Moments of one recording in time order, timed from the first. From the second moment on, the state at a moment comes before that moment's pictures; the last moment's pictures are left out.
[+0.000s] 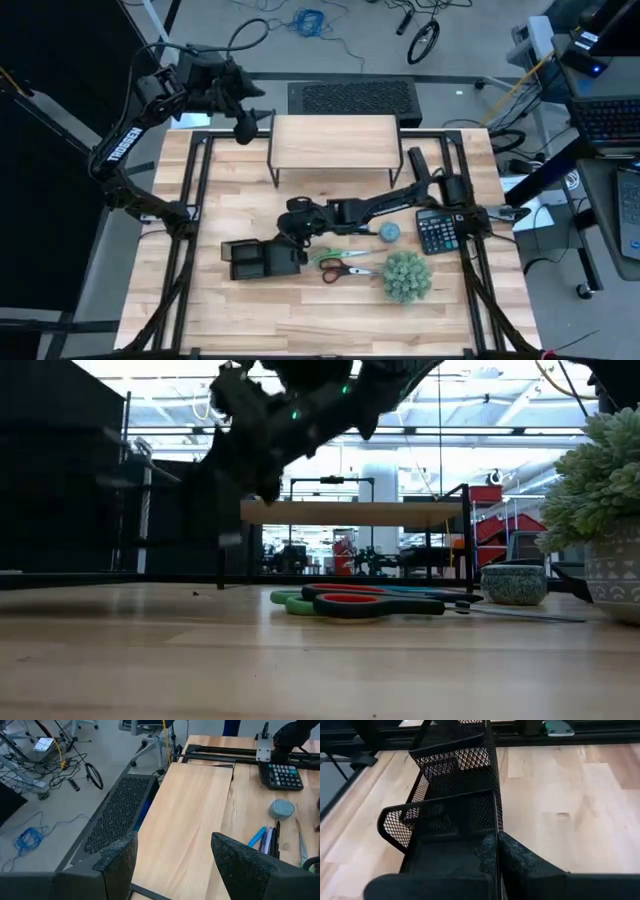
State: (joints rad) left arm 0.61 1.40 1.95 -1.13 0.12 0.29; right arm 0.06 2.16 1.55 0.08 -0.10 0.06
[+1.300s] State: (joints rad) left arm 0.61 1.39 1.95 -1.16 0.12 0.27; right arm 0.05 1.90 1.55 -0.19 -0.10 -0.05
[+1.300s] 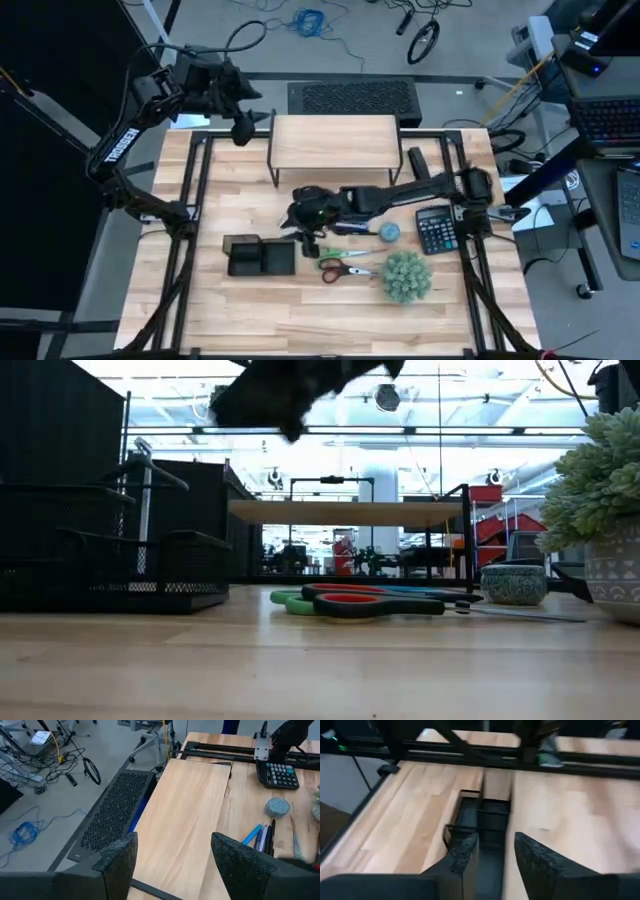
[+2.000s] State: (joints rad) left arm 0.61 1.39 1.95 -1.16 0.12 0.27; right arm 0.02 1.47 1.53 -0.71 0.03 -0.06
